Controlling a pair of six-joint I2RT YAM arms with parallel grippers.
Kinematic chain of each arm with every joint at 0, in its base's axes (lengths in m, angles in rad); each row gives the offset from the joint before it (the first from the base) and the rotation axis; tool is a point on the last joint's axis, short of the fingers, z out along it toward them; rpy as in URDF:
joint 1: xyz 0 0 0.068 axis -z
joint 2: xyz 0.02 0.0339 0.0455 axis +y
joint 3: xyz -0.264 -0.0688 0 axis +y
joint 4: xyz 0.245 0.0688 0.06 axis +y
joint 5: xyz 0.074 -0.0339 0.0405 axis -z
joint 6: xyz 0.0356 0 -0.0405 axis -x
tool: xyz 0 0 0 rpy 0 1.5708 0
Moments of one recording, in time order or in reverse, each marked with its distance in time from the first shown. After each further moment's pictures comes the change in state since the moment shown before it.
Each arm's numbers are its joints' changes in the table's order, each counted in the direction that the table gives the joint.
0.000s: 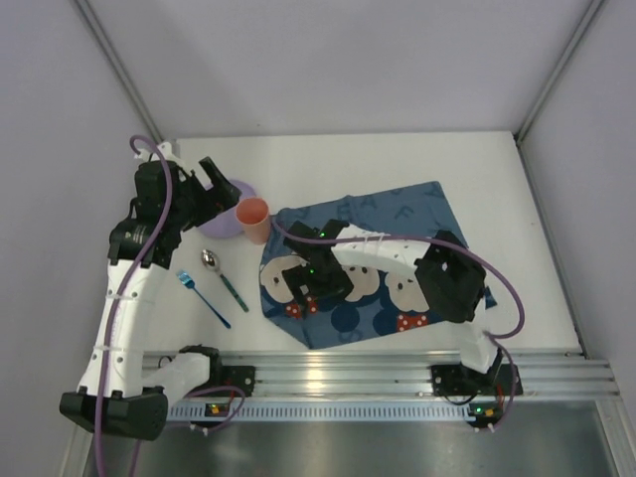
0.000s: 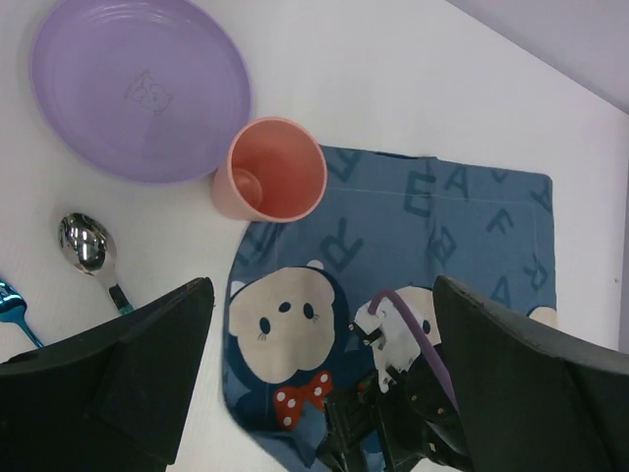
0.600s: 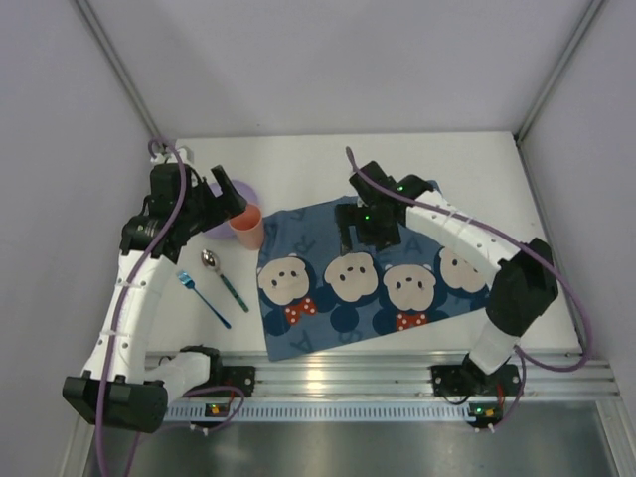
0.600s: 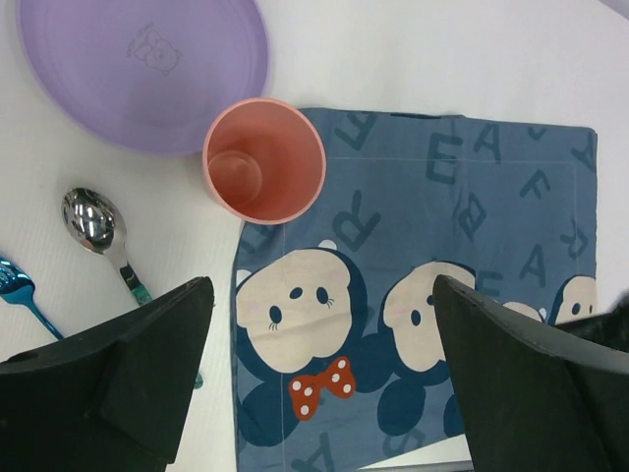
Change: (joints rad) left arm 0.016 0.041 0.051 -0.001 -0.001 -0.027; right arm 0.267 -0.355 0.043 0.045 0.130 0.032
